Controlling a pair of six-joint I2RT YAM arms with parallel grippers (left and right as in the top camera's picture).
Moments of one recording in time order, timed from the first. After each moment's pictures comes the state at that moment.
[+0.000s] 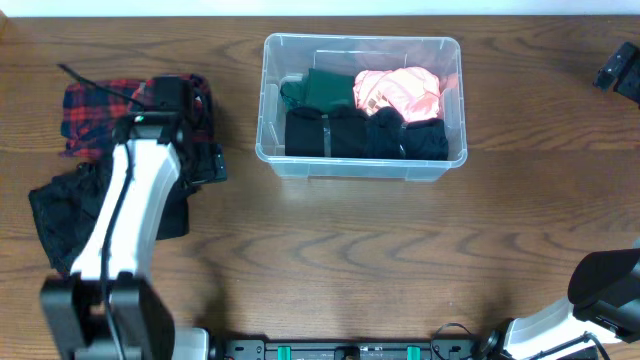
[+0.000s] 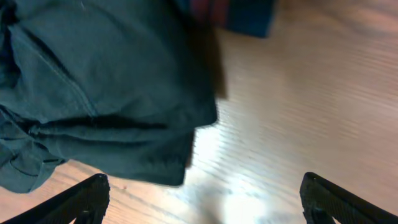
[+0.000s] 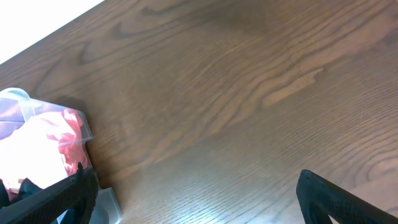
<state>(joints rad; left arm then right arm) -0.01 1.62 1.27 -1.07 -0.24 -0.24 -0.46 1.80 2.00 -1.21 -0.11 0.13</state>
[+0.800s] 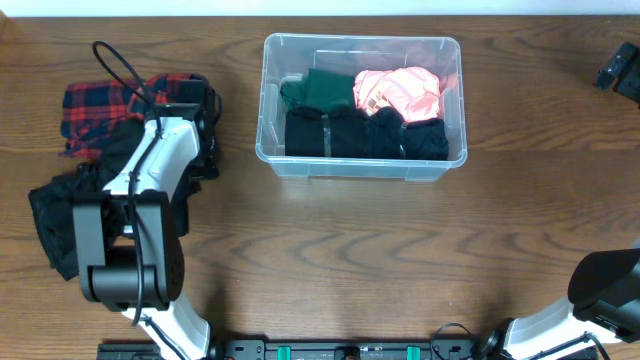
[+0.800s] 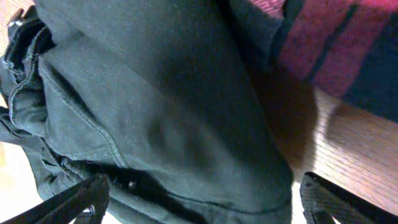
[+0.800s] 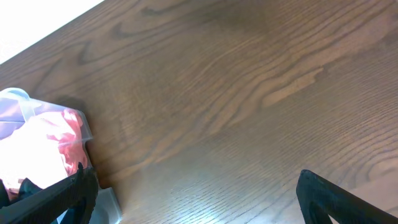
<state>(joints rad) -0.01 1.89 1.27 -0.93 -0.55 -0.31 -0.46 1.80 2.00 -1.21 -0.11 0.13</state>
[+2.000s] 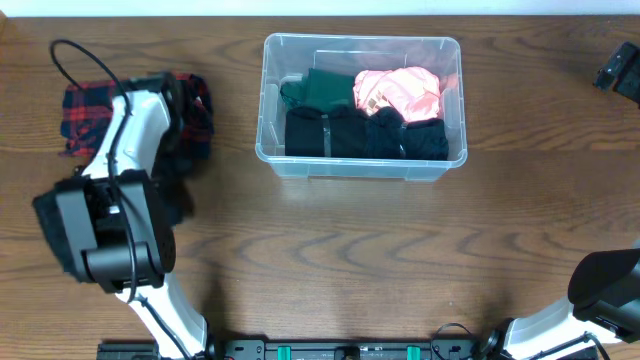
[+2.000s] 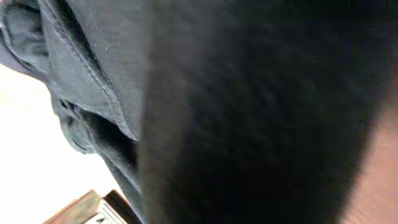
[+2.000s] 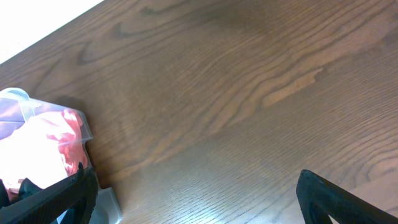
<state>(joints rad) 0.11 1.98 1.54 -1.32 -0.41 -0.47 -0.46 1.80 2.00 -1.21 -0.12 0.13</state>
